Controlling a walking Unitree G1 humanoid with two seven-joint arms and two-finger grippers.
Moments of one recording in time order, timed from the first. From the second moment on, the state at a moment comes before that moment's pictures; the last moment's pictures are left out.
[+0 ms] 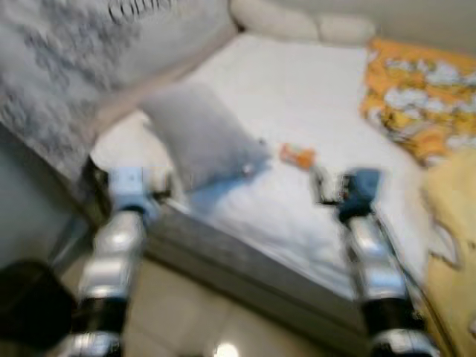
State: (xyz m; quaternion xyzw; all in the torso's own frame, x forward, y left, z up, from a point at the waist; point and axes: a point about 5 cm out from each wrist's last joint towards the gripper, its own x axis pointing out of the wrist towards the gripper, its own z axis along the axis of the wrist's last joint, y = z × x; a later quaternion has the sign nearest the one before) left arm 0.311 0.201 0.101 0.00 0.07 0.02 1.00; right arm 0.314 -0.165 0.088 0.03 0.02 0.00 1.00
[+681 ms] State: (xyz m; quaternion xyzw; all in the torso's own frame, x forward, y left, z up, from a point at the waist) left arm 0.314 0.194 0.104 0.01 0.06 0.00 1.00; right arm 0.314 -0.177 0.089 0.01 0.02 0.00 1.00
